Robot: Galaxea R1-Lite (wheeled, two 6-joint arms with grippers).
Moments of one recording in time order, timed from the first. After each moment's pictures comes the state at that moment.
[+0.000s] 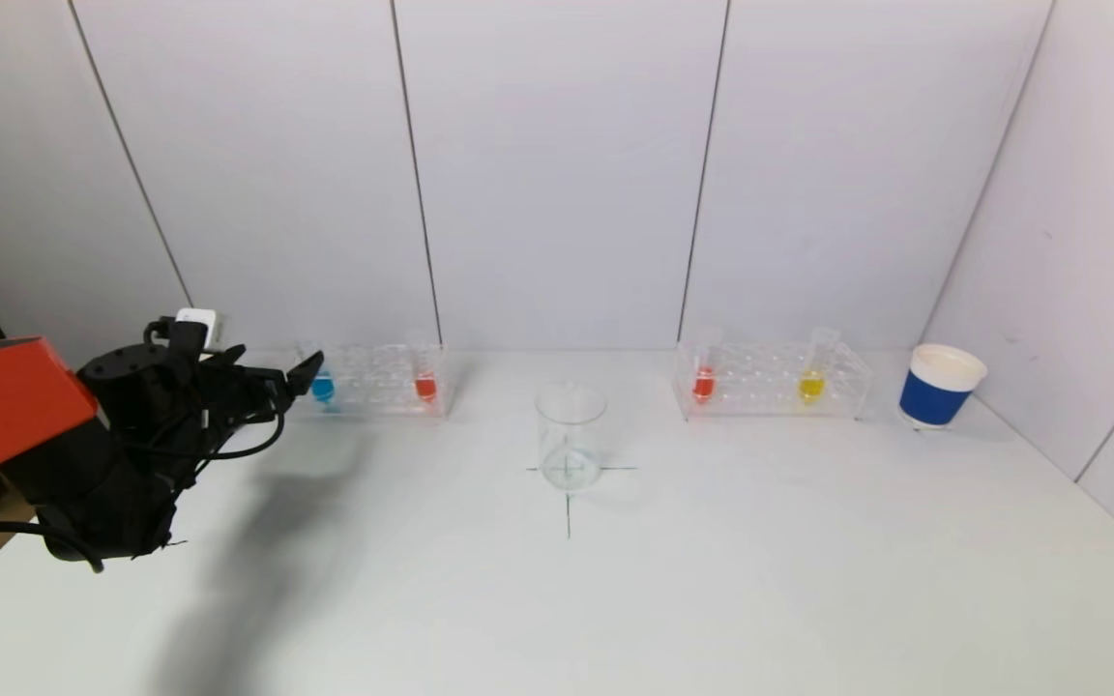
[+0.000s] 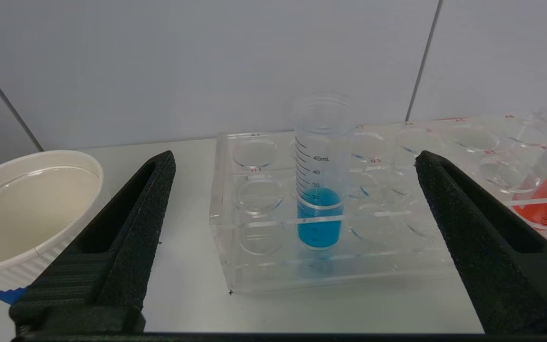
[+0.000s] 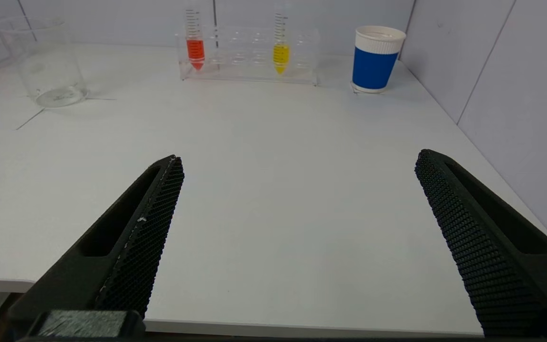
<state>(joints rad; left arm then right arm) 0.14 2.27 -0.82 -1.47 -0.24 0.03 0.00 0.00 0.00 -0.01 0.02 -0.03</state>
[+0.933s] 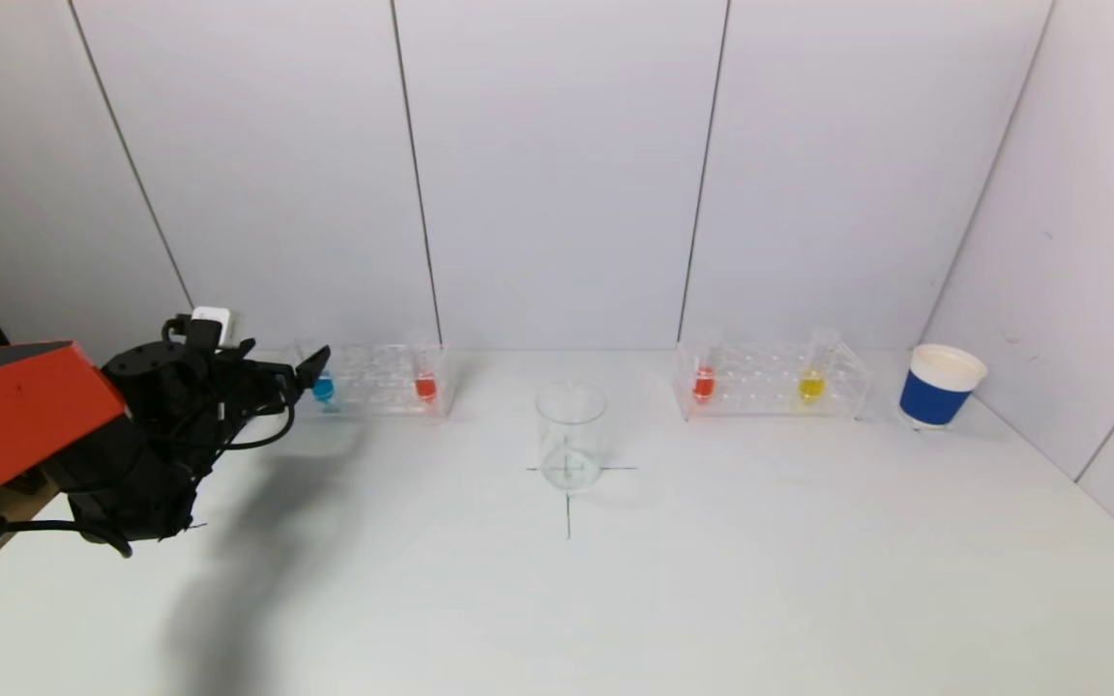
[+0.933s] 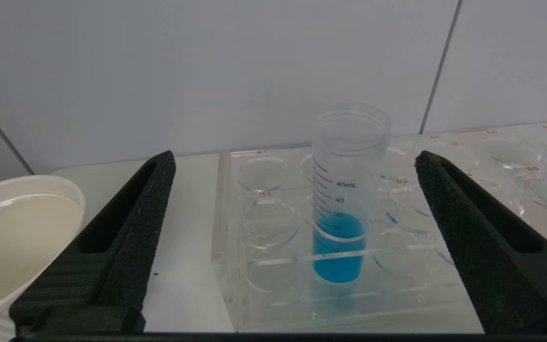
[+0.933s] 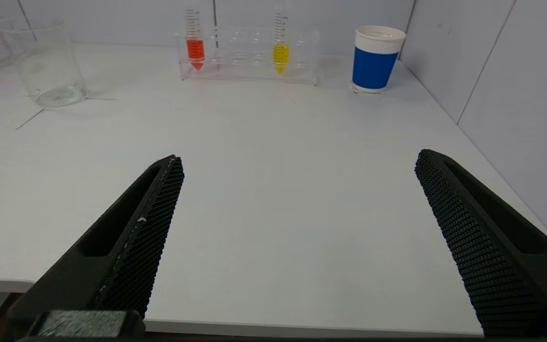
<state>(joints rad) 0.14 2.36 -0.95 -1.45 -0.26 0.03 0.00 0.00 0.00 -0.01 0.02 -0.03</state>
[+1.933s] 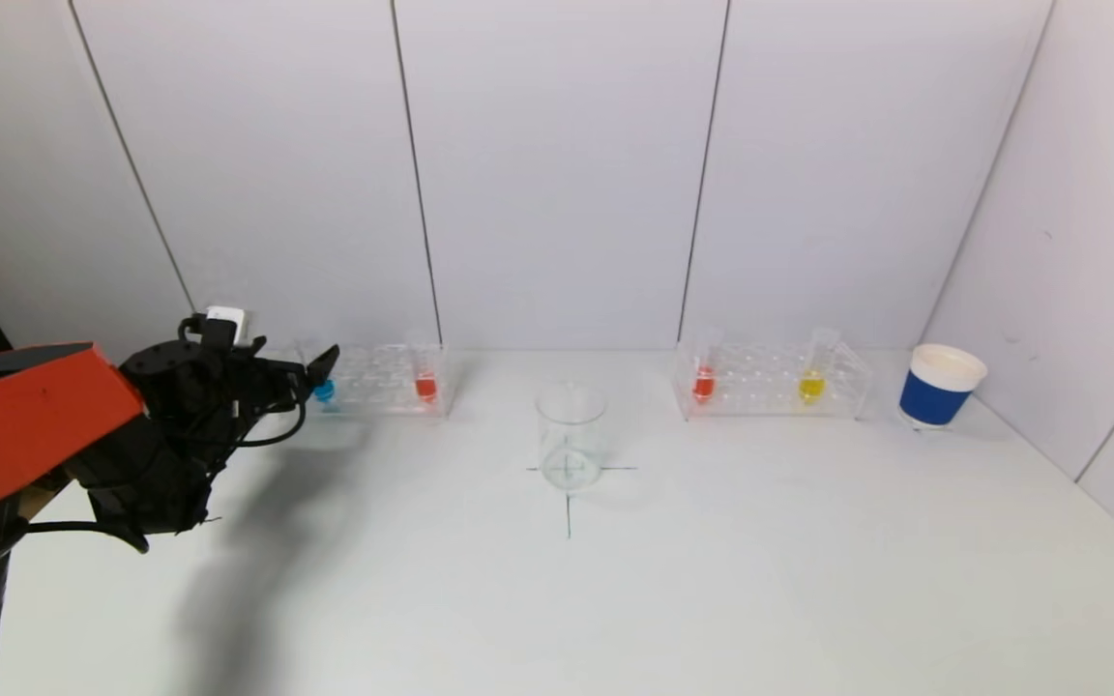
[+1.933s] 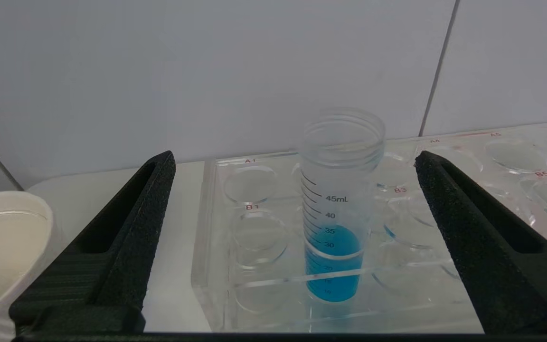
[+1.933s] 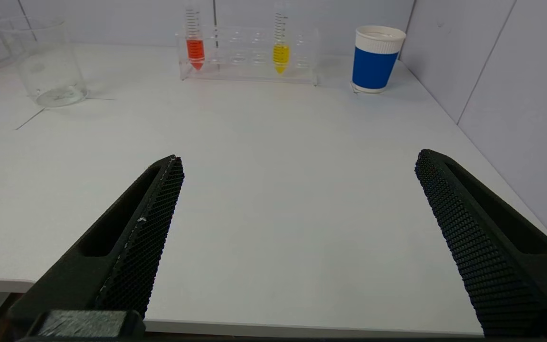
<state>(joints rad) 0.13 2.39 -1.01 -1.45 -0.25 0.05 0.00 0.00 0.00 -0.01 0.02 -0.03</state>
